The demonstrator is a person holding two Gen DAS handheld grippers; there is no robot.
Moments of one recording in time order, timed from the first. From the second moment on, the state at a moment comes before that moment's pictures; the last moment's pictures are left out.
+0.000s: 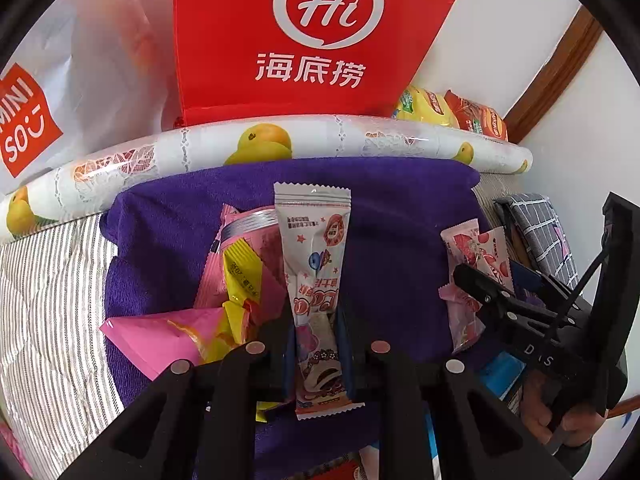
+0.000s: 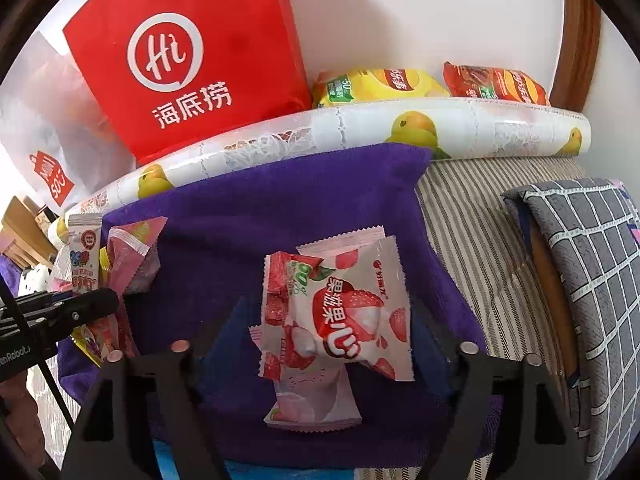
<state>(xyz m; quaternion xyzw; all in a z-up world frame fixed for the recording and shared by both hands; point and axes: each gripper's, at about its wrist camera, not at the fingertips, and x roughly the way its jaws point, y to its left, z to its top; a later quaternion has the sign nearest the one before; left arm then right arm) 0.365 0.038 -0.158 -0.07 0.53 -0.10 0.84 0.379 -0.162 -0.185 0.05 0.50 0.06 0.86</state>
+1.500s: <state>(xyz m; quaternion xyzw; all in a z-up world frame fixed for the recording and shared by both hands) 0.355 0.034 -0.126 -0.08 0.50 -0.13 0.86 0.341 -0.175 -0.125 0.06 0.44 0.04 0.89</state>
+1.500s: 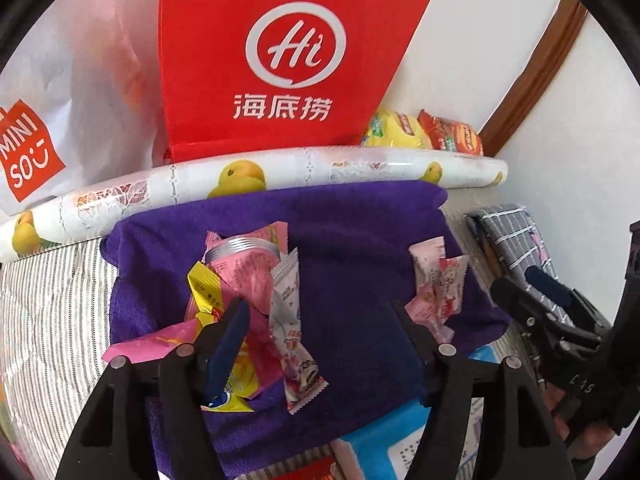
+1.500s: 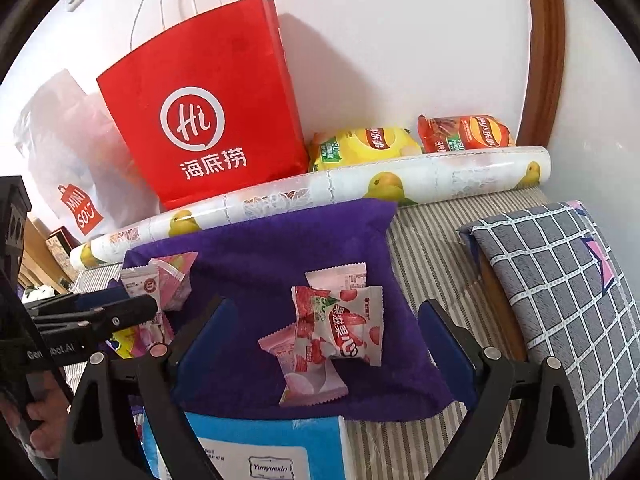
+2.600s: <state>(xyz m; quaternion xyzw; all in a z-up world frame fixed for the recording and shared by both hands) 0.324 0.026 -0.074 -0.07 0.45 -0.17 0.87 0.273 -0.188 -0.105 0.04 0.45 0.02 0.89</state>
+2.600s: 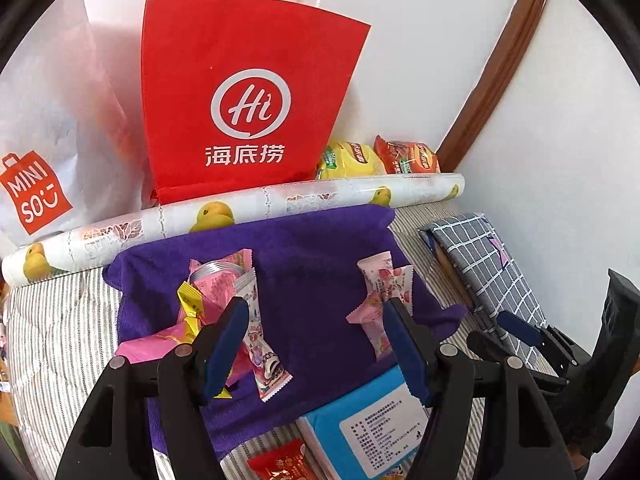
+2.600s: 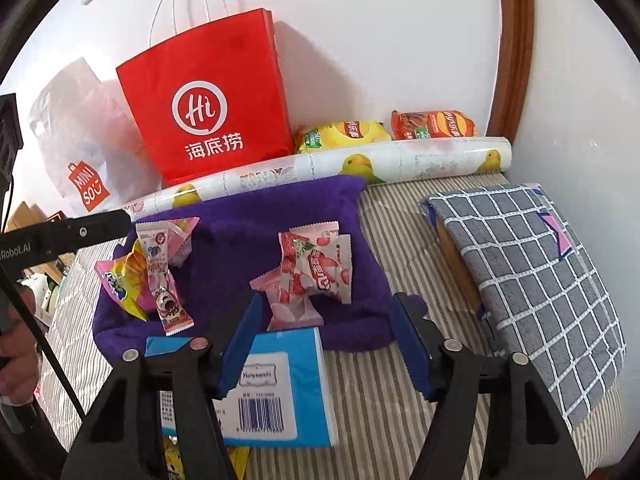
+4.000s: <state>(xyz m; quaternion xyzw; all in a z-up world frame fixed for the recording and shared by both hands) 0.192 0.077 -0.078 -0.09 0.47 -0.11 0.87 0.150 -0.143 -0.126 0.04 0.50 0.13 0.85</state>
